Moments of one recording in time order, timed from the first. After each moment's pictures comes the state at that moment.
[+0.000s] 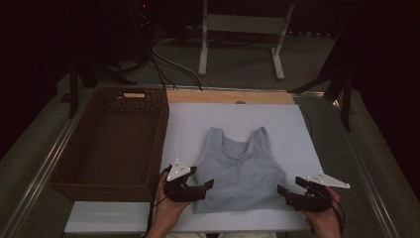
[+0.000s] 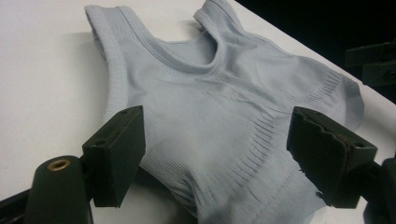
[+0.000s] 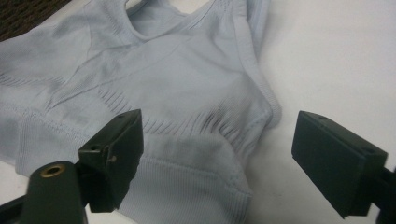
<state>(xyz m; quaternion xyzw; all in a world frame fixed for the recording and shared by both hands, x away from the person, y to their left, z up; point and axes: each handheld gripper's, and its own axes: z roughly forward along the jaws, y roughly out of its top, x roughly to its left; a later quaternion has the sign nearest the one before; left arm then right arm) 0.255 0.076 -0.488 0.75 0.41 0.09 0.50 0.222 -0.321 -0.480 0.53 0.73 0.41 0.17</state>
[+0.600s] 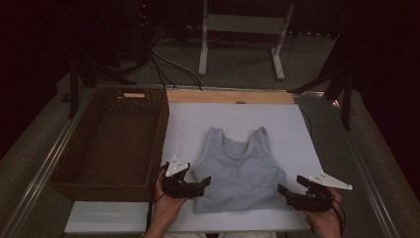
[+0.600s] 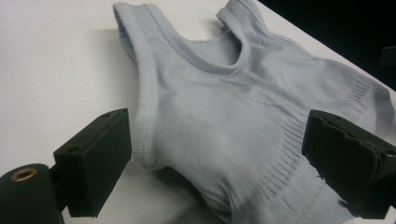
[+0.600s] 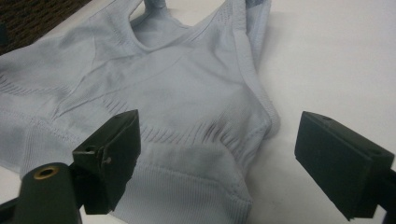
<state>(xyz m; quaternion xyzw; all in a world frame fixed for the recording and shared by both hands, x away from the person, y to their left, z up) 0.263 0.081 -0.491 0.75 0.43 0.10 0.49 0.220 -0.320 -0.477 0.52 0.72 0.42 0.18</state>
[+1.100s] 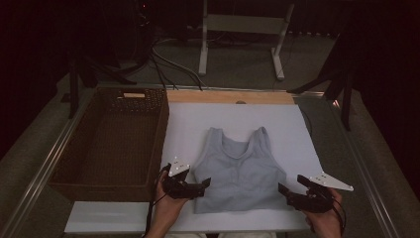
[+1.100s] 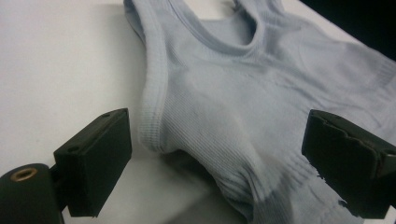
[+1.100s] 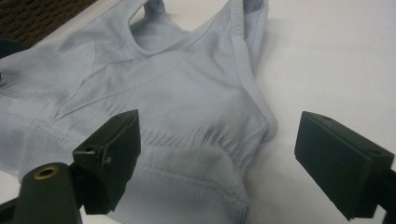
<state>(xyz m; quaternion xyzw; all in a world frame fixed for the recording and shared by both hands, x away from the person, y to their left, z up) 0.267 0.077 -0.505 0.76 0.45 0.10 0.46 0.218 -0.320 -0.475 0.52 0.72 0.42 0.19</state>
